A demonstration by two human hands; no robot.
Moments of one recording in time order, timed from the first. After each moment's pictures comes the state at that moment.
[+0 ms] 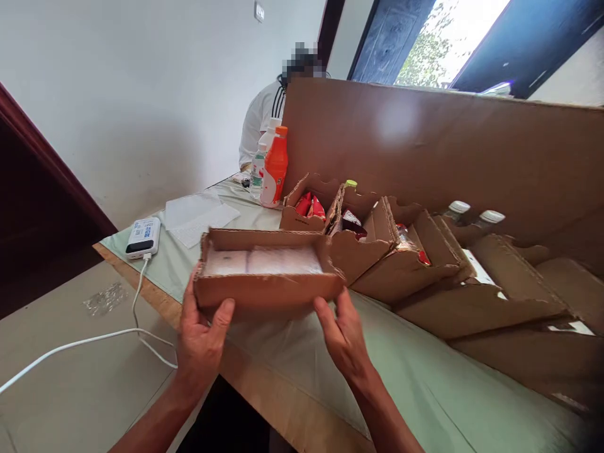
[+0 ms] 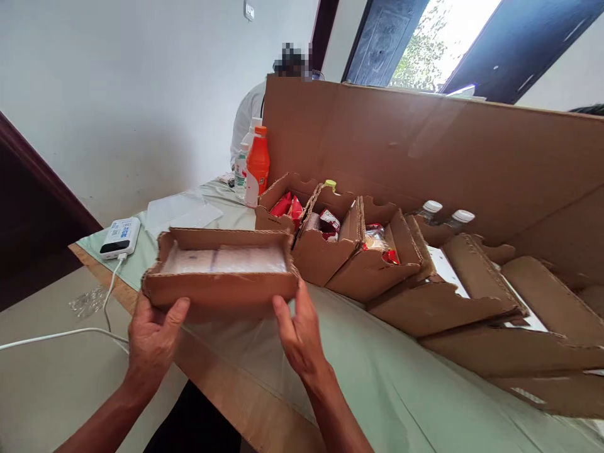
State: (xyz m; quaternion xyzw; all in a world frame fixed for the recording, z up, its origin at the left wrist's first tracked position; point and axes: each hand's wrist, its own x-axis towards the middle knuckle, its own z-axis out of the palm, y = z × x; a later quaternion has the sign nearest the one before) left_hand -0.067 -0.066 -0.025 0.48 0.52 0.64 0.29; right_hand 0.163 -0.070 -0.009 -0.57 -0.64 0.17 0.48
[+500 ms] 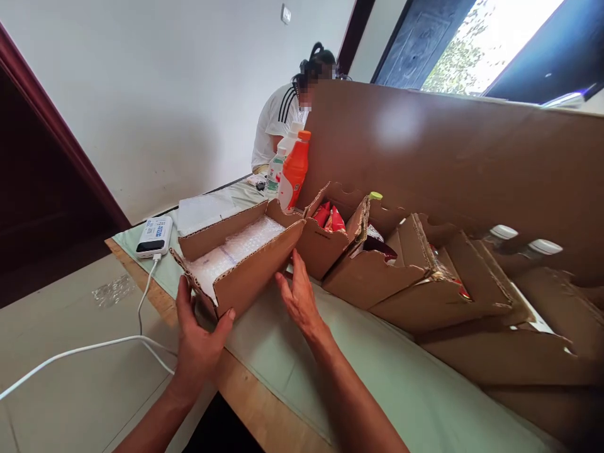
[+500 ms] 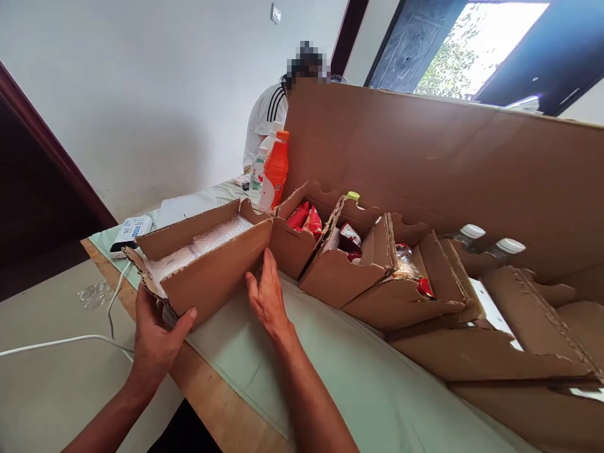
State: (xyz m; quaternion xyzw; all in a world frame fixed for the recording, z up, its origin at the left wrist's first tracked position) left_hand -0.088 -0.037 -0.073 0.47 0.57 0.64 0.23; right_hand 0.111 0.055 -0.064 -0.53 -0.70 0.21 0.42
